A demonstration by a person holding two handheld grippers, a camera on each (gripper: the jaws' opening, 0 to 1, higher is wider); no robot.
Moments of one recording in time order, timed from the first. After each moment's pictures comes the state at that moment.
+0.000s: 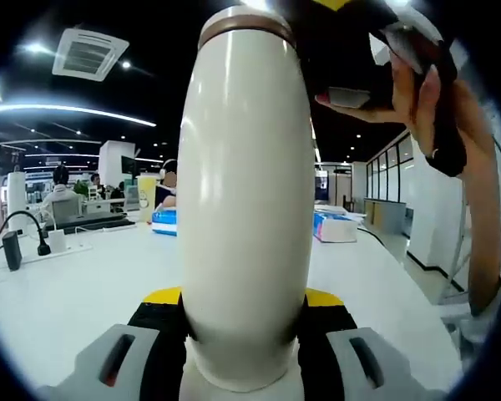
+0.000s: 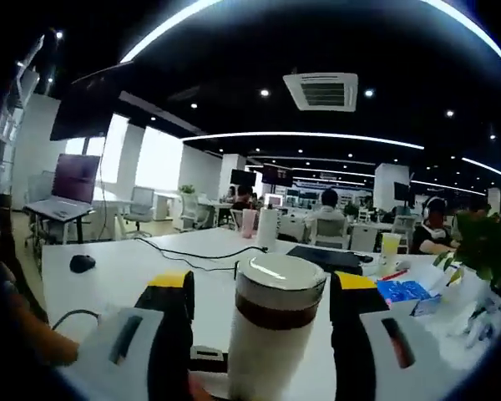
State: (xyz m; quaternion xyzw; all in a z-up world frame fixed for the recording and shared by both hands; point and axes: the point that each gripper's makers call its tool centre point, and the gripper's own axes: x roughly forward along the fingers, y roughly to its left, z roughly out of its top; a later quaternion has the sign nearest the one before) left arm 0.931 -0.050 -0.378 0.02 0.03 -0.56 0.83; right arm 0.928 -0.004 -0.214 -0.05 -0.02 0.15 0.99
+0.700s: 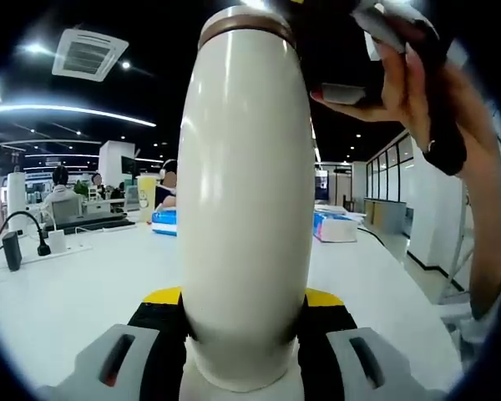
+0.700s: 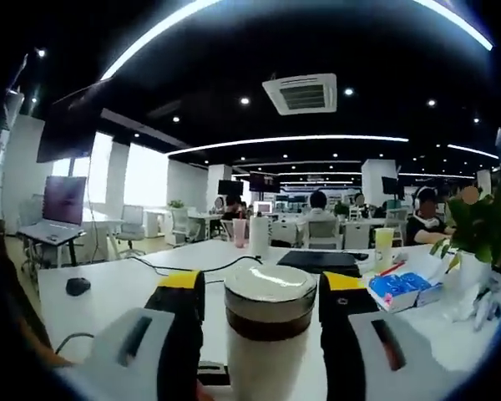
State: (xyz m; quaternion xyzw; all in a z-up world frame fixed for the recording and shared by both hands) left arm 0.930 -0.049 -0.378 0.02 0.04 -0.56 0.83; right arm 0.931 -0.018 -0.205 -0.01 -0.03 0.12 0.99
